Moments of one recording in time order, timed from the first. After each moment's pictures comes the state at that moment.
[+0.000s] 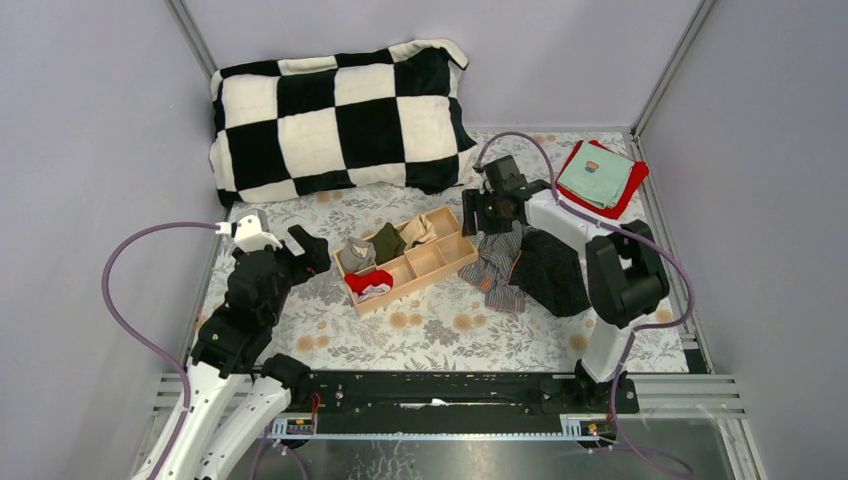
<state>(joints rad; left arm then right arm) -0.39 0.49 0.72 -0.58 -0.36 -0.52 0.45 1.79 1.28 -0.48 -0.16 0.30</state>
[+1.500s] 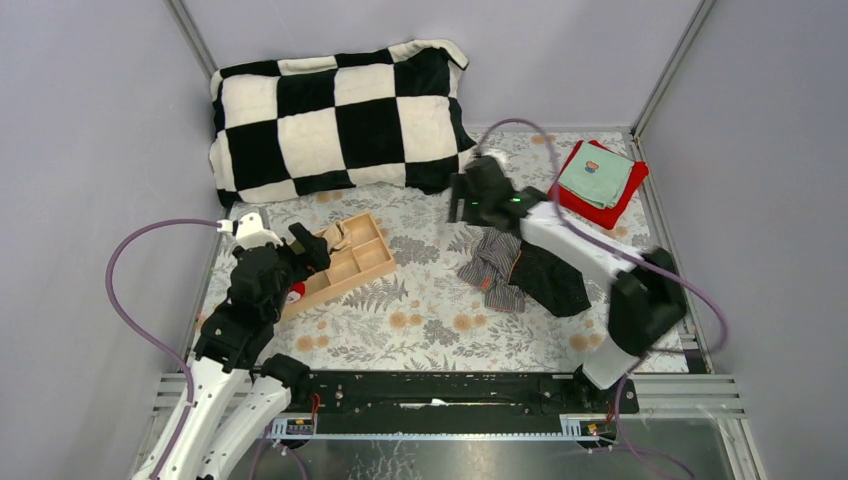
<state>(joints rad) -0.36 0.52 0.72 -0.58 -0.36 -0.52 0.68 1.73 1.36 -0.45 0.17 0.59</state>
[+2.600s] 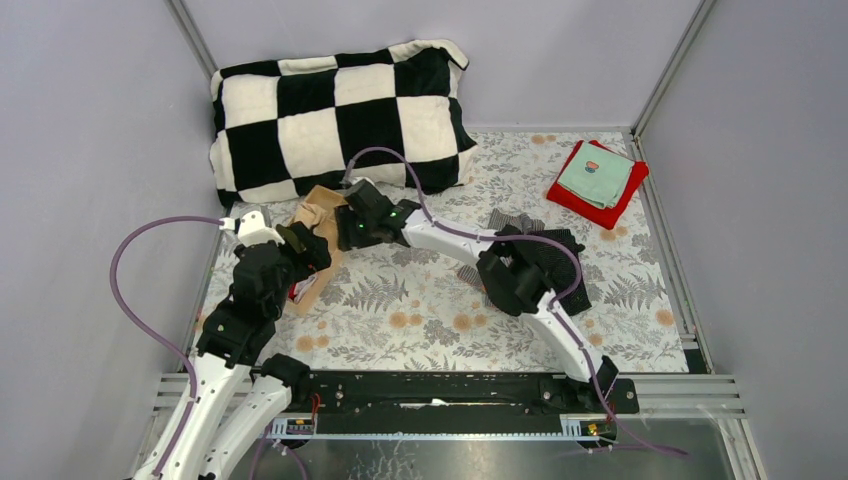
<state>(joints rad) -0.34 0.54 0.72 -0.58 -0.35 -0.52 0.94 2.39 2.01 -0.42 -0.02 0.58</state>
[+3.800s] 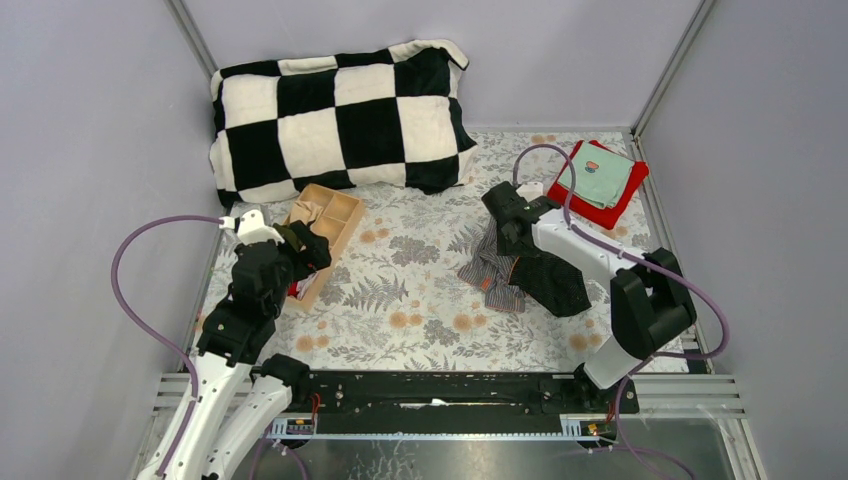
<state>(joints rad) -0.31 0.55 0.72 -0.57 -0.30 -0.52 0.56 1.60 1.16 -0.83 0.54 0.58</state>
